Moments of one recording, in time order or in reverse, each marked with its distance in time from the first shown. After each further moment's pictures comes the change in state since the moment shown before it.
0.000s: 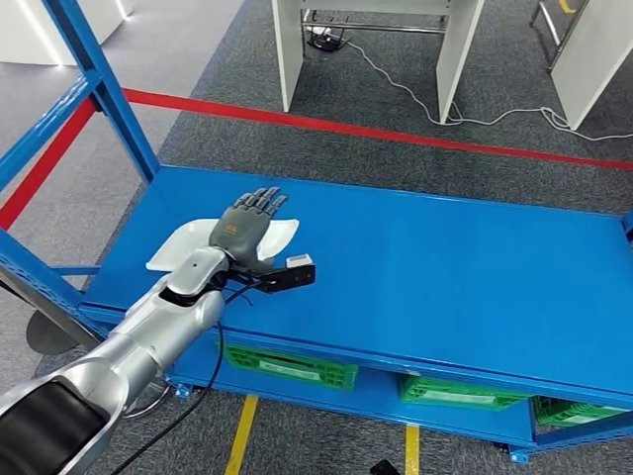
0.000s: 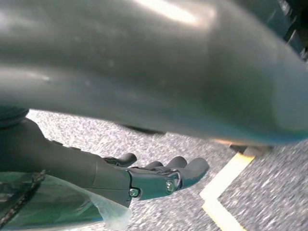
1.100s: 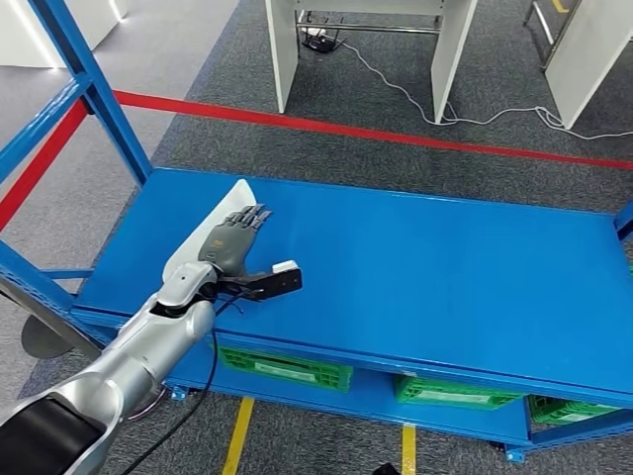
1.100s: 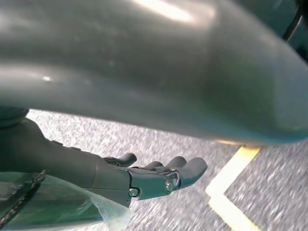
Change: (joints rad) left arm 0.064 0.010 0.117 -0.003 0.020 -0.038 -0.029; right arm 0.009 0.000 -0.004 0.000 -0.019 -0.008 -0.011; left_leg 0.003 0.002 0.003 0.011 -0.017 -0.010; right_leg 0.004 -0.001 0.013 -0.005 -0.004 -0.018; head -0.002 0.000
